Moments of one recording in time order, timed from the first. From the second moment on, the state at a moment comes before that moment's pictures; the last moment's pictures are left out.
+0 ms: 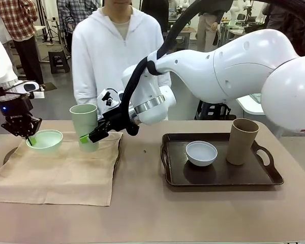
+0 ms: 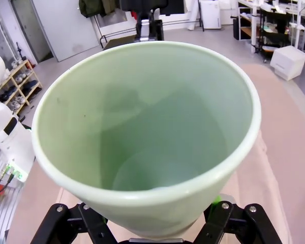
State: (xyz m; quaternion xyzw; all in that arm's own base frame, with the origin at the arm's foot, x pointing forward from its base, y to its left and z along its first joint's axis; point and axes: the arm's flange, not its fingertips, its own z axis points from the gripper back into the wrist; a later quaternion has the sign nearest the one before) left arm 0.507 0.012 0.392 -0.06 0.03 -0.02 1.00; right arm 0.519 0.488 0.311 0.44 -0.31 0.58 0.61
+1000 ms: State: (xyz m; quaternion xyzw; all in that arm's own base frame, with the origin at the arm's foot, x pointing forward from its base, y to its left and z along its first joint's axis) left arm 0.515 -0.001 0.353 -0.06 0.01 -0.03 1.00; right arm 0.533 0.493 0.272 0.44 -0.29 0.58 0.61
